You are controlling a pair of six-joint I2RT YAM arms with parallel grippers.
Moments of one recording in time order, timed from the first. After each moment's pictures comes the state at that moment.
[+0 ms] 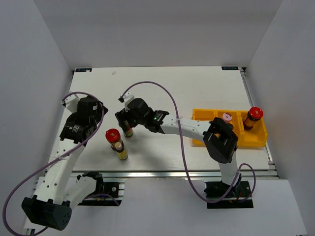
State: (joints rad) left arm -0.23 0.94 0.99 -0.73 -0.52 -0.89; right arm 1.07 1.96 1.54 -0.09 0.07 0.18
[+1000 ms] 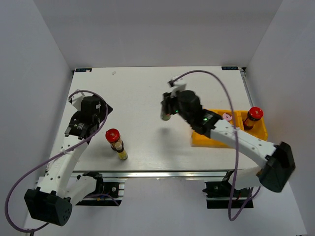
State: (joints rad) left arm -0.23 0.97 0.93 -0.61 -0.45 -0.84; right arm 0.93 1.40 1.15 -0.08 0.29 0.13
